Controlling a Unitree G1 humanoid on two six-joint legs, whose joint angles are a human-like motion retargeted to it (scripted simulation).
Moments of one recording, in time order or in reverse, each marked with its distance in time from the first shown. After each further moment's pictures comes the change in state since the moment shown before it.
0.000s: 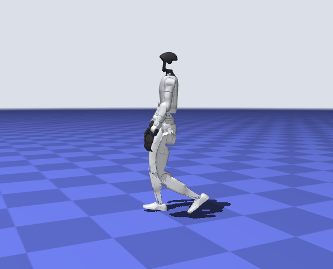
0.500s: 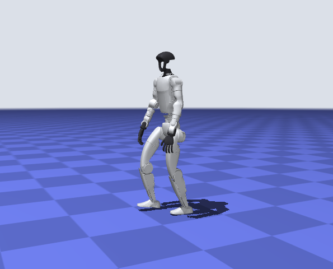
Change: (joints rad) left arm 0.041 0.068 0.052 -0.017 0.047 0.016 0.018; right arm -0.044 0.015 -0.046 -0.012 -0.071 0.026 0.053; waist -0.015 -0.112 0.046; left_leg 0.045 -0.272 0.049 -0.763 -0.099 0.159; right_leg -0.202 -0.289 0.067 0.275 -0.129 0.141
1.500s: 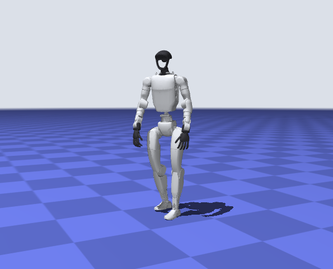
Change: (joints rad) left arm 0.066 -0.023 -0.005 -0.050 -0.021 -0.010 -0.083; right arm -0.012 0.034 0.066 -0.025 -0.060 -0.033 0.070; waist 0.109 0.025 -0.096; left_leg -0.069 0.040 0.027 -0.449 0.474 -0.156; right_leg 0.519 0.120 -0.105 -0.544 0.031 -0.080
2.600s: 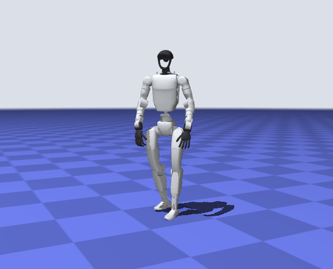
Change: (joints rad) left arm -0.038 0.068 -0.126 -0.083 0.109 -0.005 -0.024; right arm 0.042 -0.013 0.092 -0.040 -0.032 -0.013 0.056; waist -0.022 0.013 -0.010; left_leg -0.012 0.024 -0.004 -0.003 0.022 -0.104; right_leg 0.036 0.049 -0.114 -0.023 0.010 -0.023
